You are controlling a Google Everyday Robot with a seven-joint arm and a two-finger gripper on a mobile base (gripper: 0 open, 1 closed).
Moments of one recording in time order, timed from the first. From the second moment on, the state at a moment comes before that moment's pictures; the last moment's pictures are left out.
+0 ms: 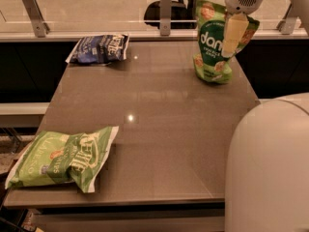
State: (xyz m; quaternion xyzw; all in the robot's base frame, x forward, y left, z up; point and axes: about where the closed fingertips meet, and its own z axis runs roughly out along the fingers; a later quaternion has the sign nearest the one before) arm 0.675 -0.214 0.951 -0.63 0.76 -0.09 0.12
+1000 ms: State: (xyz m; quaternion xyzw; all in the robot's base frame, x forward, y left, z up) arm 0.692 -0.209 0.947 -0.63 0.76 -0.10 0.15
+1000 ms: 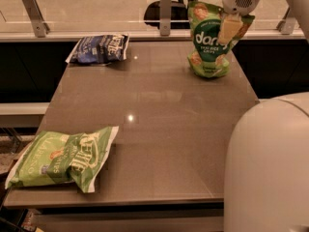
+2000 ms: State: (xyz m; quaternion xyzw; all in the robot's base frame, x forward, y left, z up) arm 0.685 -0.209 0.955 -0.63 0.75 -0.10 0.17
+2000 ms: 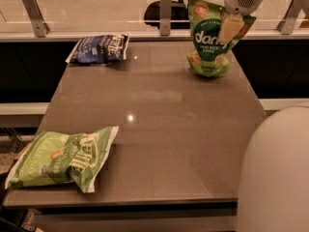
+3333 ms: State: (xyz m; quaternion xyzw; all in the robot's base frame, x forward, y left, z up) arm 0.538 -0.182 1.024 -0.64 0.73 -0.08 0.24
